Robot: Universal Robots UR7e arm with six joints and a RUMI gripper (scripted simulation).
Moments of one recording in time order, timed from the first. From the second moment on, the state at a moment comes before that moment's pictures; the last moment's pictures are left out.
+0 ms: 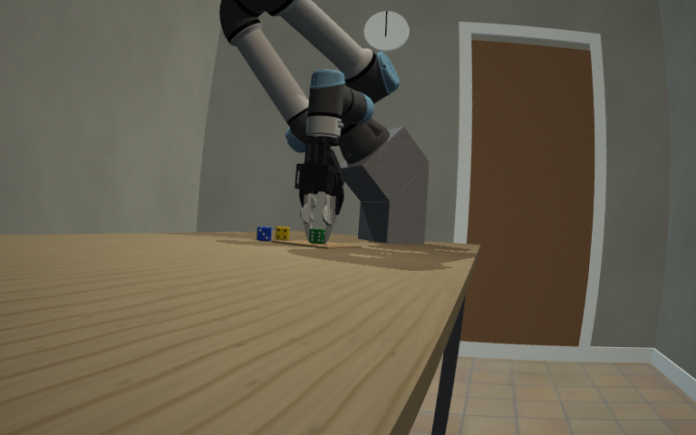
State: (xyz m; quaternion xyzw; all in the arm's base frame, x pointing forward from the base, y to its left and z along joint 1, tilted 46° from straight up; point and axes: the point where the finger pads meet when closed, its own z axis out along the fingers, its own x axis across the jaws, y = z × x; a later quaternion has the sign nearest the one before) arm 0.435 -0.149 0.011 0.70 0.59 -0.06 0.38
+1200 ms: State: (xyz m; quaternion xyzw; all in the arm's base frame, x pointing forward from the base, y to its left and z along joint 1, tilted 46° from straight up) arm 0.435 -0.147 0.013 0.70 0.59 -0.06 0.38
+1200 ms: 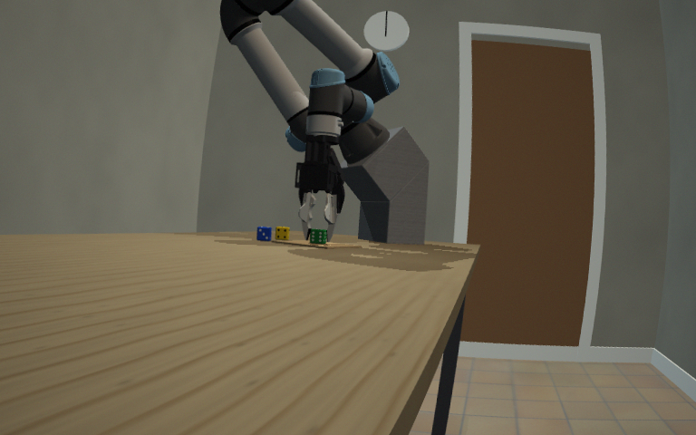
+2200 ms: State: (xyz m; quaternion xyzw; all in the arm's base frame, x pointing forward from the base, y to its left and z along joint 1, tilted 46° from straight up) arm 0.407 -0.102 0.065 0.70 0.60 -0.06 0.39
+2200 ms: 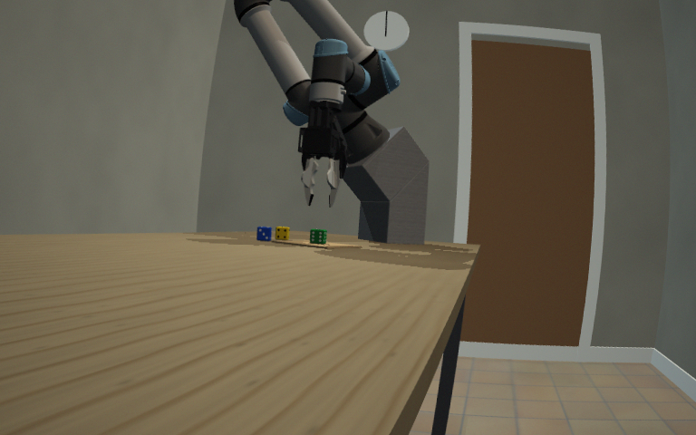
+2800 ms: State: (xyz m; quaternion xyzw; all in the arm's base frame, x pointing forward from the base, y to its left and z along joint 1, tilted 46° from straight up) arm 0.402 -0.094 0.074 0.70 0.60 -0.06 0.38
